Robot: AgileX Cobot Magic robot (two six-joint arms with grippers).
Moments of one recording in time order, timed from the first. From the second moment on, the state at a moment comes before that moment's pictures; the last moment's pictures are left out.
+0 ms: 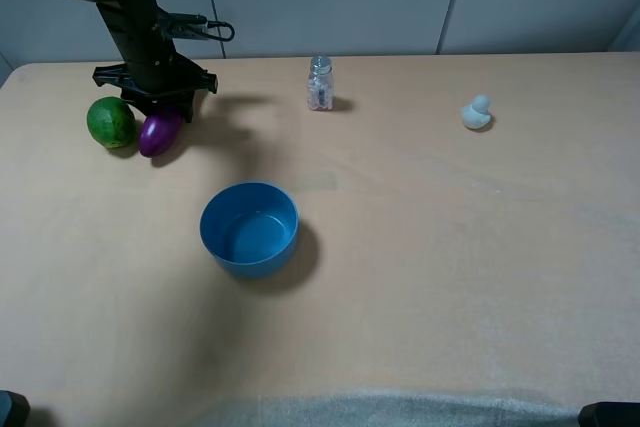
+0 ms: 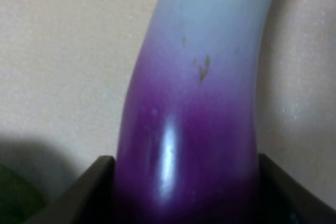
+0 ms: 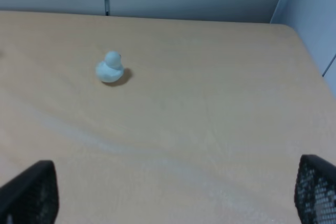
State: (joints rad) left arm -0.23 2.23 -1.53 0.21 0.67 -0.33; right arm 0.02 -0.01 -0.50 -0.02 1.02 -0.07
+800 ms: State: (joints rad) left arm -0.23 2.23 -1.53 0.21 0.67 -0.33; right arm 0.02 -0.01 -0.50 -0.02 1.02 -0.07
